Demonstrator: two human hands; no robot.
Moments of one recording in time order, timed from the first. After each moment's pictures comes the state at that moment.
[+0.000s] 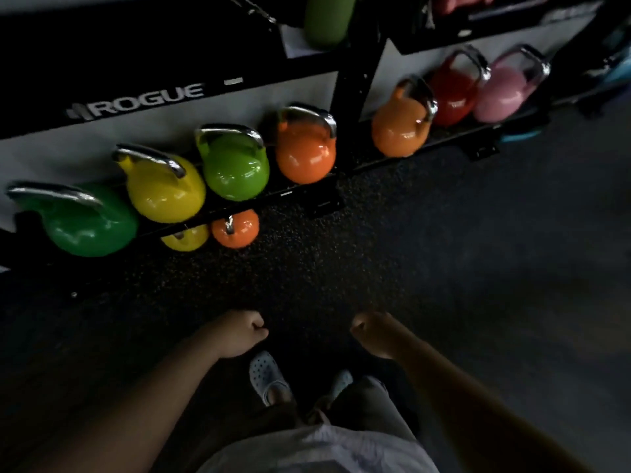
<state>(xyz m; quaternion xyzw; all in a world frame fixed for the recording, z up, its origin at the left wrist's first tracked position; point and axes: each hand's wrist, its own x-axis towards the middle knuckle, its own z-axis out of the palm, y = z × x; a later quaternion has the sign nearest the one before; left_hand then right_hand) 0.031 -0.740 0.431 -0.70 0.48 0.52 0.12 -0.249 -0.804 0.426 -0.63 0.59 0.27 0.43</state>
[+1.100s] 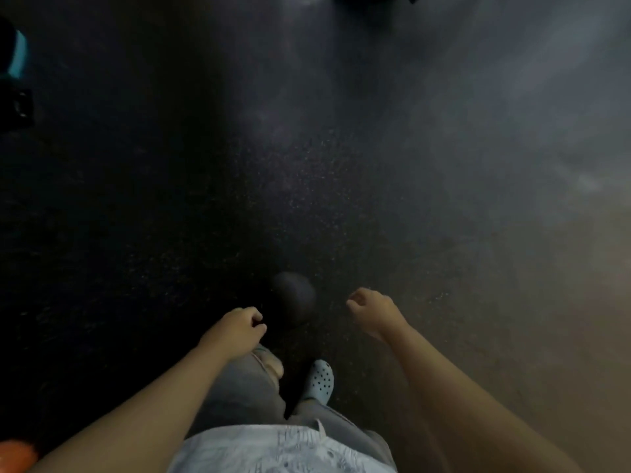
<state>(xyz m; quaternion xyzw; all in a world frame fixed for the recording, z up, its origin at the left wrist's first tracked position) -0.456 -0.579 0.382 -0.28 0.79 0.36 0.41 -0.582 -0.324 0.370 -0.01 0.88 -0.18 0.45</state>
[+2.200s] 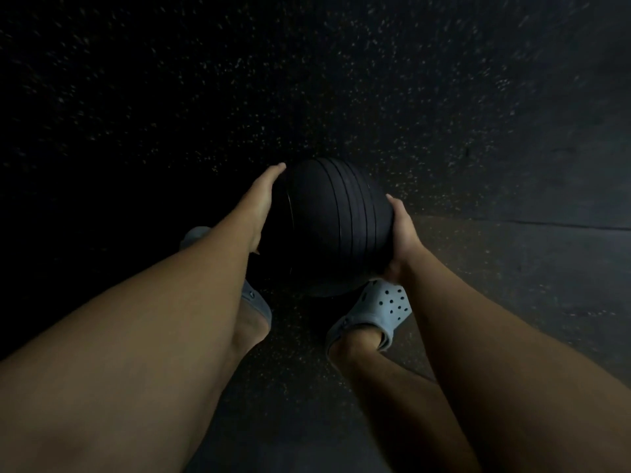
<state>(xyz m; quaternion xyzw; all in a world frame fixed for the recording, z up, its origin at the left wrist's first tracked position) -0.538 -0.612 -0.167 -0.68 0.29 0.62 0.26 -0.647 -0.421 -0.168 0.44 0.56 -0.39 0.59</state>
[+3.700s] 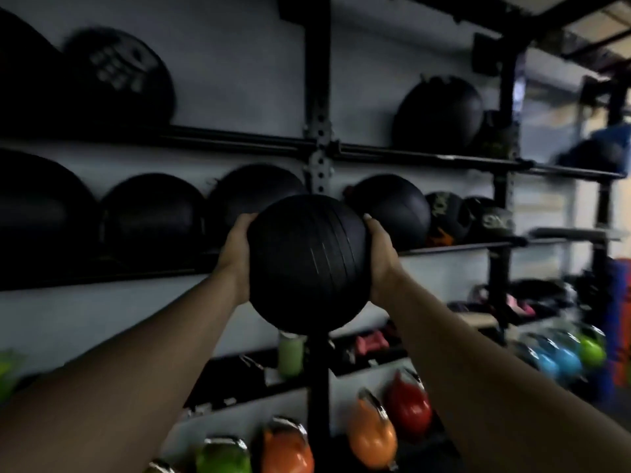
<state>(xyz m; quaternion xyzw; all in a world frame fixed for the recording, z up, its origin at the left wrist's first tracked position) -0.136 -0.781 1.000 -0.38 0.38 0.41 -0.73 -0.317 -0.881 0.988 -0.47 0.29 -0.59 0.59</state>
